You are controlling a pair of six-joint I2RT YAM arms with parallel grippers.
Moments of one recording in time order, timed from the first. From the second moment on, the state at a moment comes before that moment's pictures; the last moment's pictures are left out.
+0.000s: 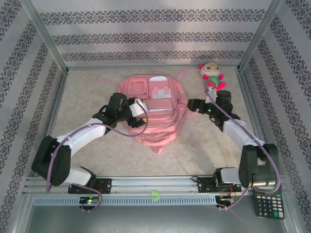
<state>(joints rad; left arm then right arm) -0.45 1.38 0.84 -0.05 0.37 0.61 0.02 1.31 0.72 0.03 -0.47 0.27</state>
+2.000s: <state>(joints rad) -0.02 1.60 0.36 0.85 -0.11 0.00 -0.04 1.53 0.35 0.87 -0.21 0.00</state>
